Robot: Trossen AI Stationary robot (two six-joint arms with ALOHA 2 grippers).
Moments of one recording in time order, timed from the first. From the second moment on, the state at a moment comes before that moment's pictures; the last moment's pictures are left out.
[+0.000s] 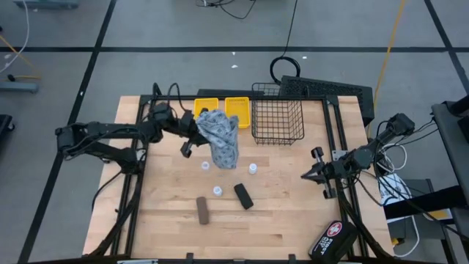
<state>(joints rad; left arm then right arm) 0.36 1.25 0.60 0.84 0.73 -0.16 0.63 0.25 0.01 0.43 0.43 -0.17</state>
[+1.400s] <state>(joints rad) 0.34 1.39 0.83 0.58 0.60 0.08 -0.05 1.19 0.49 0.77 0.10 0.18</state>
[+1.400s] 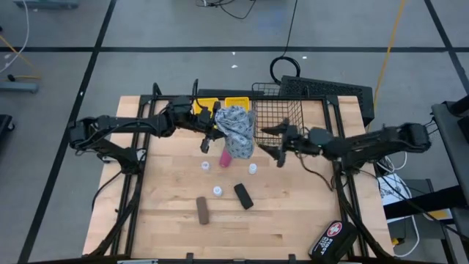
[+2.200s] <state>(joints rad) 0.34 1.39 0.82 0.54 0.61 0.08 -0.09 1.51 0.71 0.90 -0.15 0.17</state>
